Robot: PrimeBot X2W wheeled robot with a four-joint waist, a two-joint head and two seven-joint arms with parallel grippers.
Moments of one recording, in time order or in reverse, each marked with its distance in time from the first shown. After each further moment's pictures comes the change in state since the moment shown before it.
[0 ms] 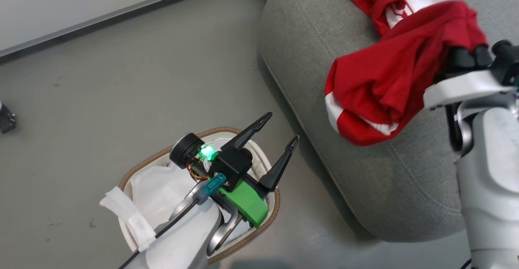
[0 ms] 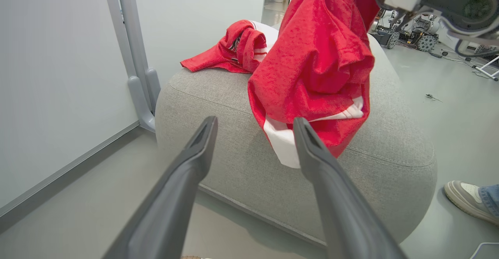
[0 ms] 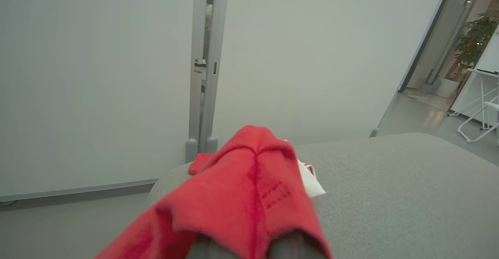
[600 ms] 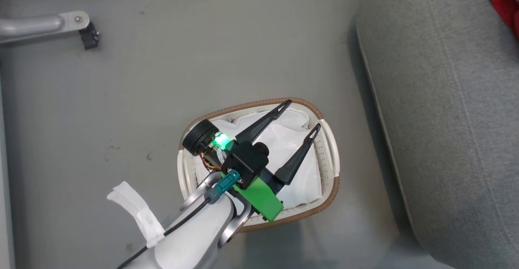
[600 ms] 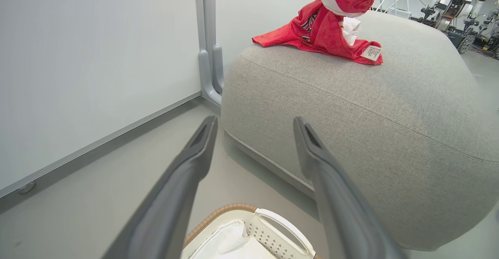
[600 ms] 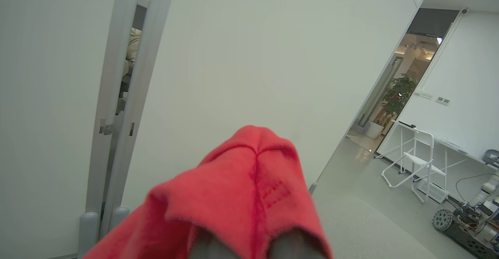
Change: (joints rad) left arm -0.038 -0.022 -0.024 -0.060 0.032 0.000 0.000; right arm -0.459 -0.500 -0.225 0.073 -0.061 0.000 0.275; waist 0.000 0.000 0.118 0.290
